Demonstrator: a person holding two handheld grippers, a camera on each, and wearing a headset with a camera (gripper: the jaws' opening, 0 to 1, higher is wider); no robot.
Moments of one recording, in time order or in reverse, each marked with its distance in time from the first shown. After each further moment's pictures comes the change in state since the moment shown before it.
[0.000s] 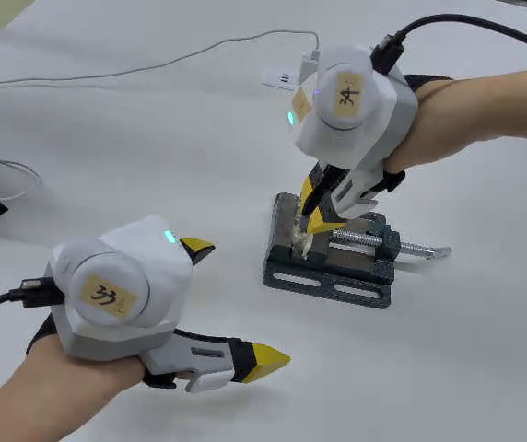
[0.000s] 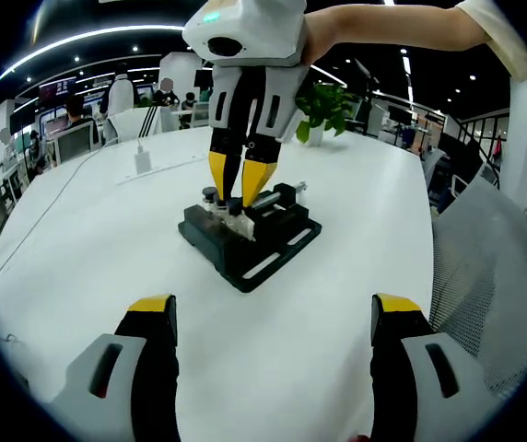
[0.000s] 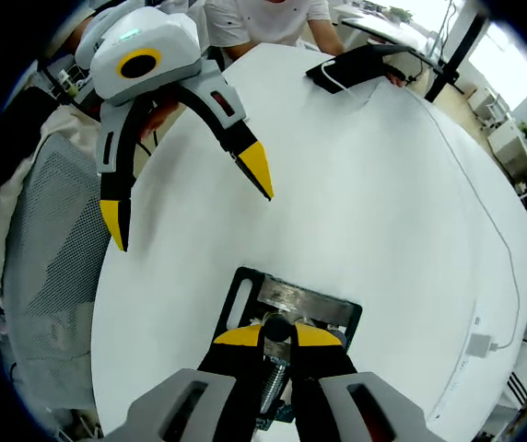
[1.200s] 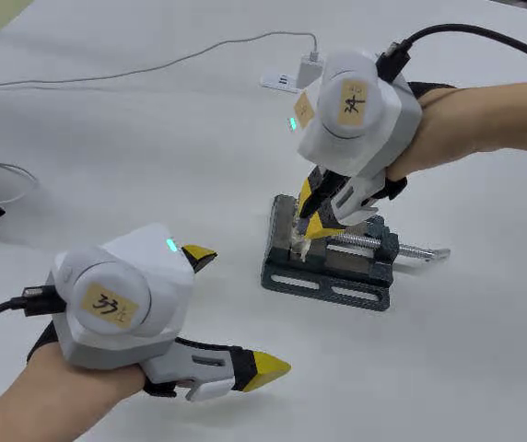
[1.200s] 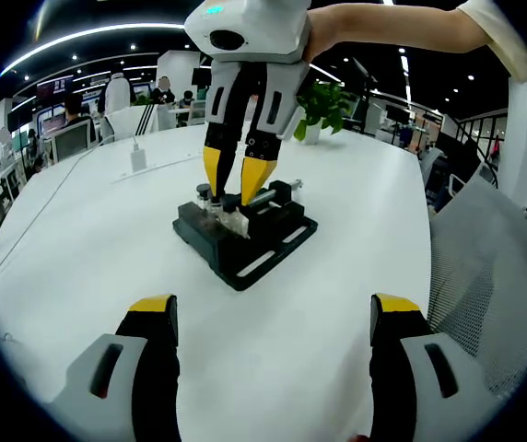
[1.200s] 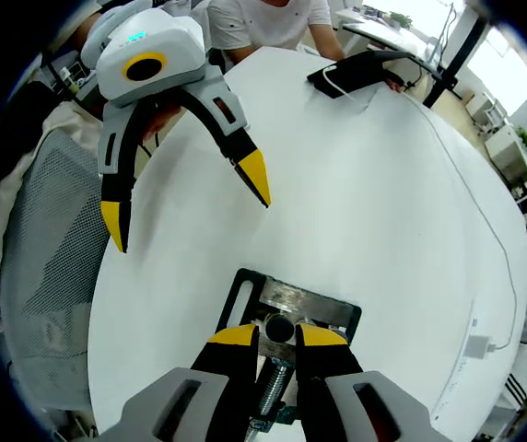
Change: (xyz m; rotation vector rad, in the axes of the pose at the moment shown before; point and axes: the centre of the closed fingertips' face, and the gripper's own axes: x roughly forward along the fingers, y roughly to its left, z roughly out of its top) left arm 0.002 -0.003 -0.002 -0.002 0.007 -0.013; right arm -0.003 0.003 0.002 -0.015 -0.025 -0.016
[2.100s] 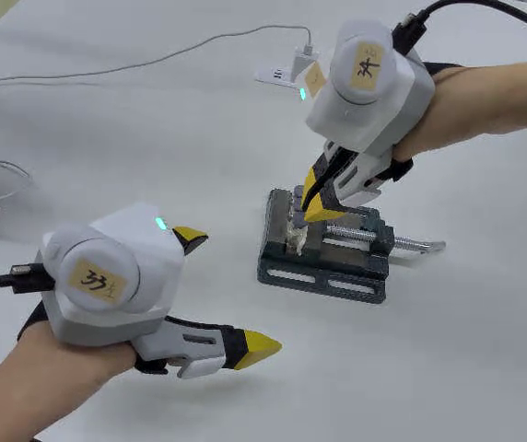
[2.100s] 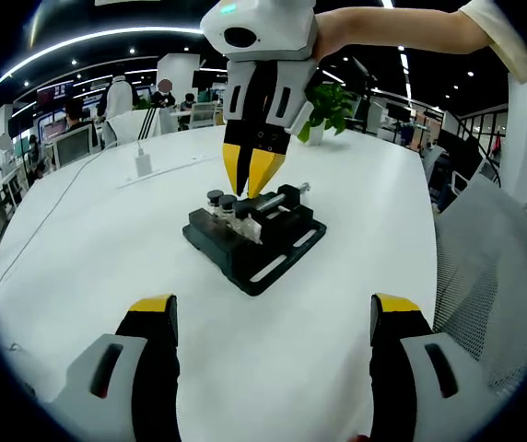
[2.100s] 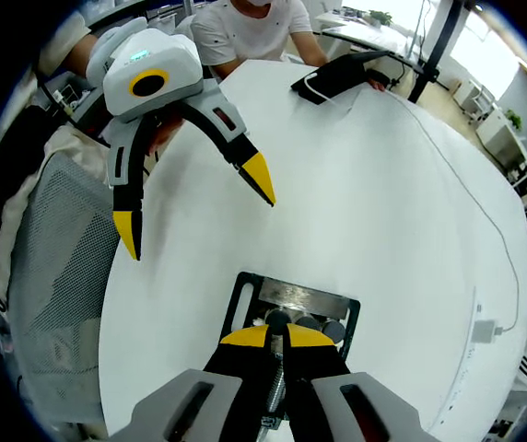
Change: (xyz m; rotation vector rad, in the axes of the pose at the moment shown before) left arm -0.001 0.011 0.005 0.018 -0.004 0.014; right arm -0.006 -0.003 -0.005 0.080 -0.046 0.013
